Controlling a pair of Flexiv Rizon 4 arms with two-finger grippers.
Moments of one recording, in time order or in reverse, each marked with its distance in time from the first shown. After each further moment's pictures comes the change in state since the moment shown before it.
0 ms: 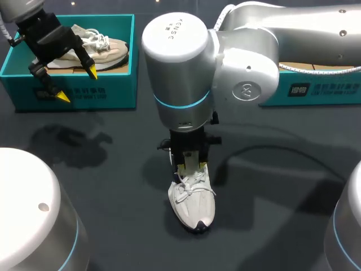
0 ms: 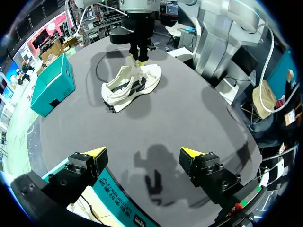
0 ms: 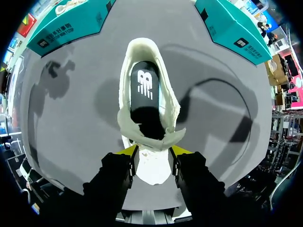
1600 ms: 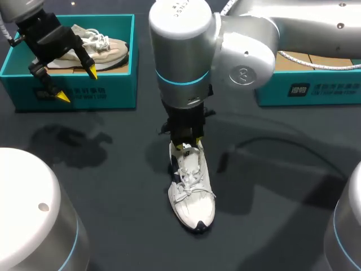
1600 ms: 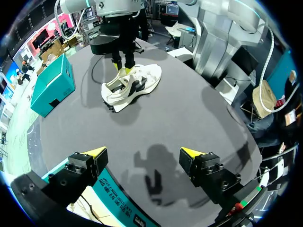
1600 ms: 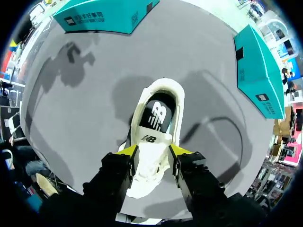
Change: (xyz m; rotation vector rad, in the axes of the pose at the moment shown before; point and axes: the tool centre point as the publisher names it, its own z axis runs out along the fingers) left arm 0.000 0.000 0.000 0.000 0.000 0.000; right arm 0.002 0.058 -0.011 -0.047 0.024 -0.403
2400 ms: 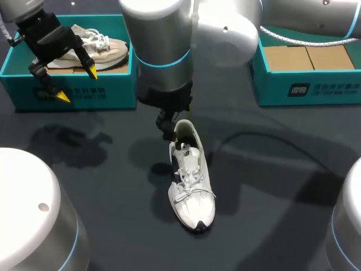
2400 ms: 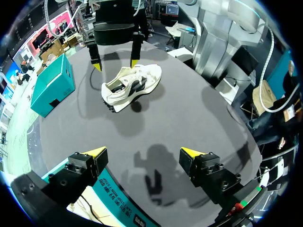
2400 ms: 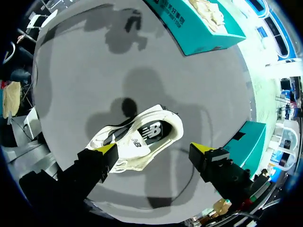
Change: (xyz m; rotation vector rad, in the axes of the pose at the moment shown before) left arm 0.000 0.000 0.000 0.000 0.000 0.000; right arm -0.006 0.036 -0.033 -0.024 -0.086 -0.778
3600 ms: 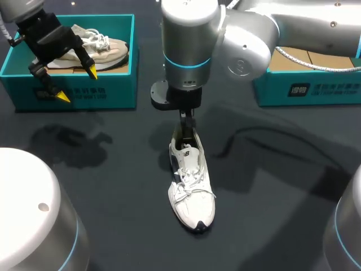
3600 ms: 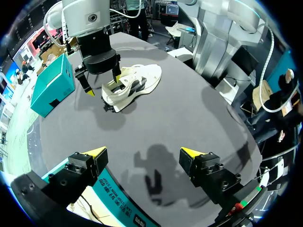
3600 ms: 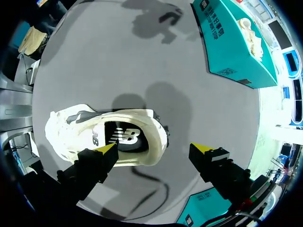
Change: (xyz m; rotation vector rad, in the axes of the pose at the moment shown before) left arm 0.000 0.000 0.000 0.000 0.000 0.000; right arm -0.050 0.007 0.075 -0.106 0.057 -0.420
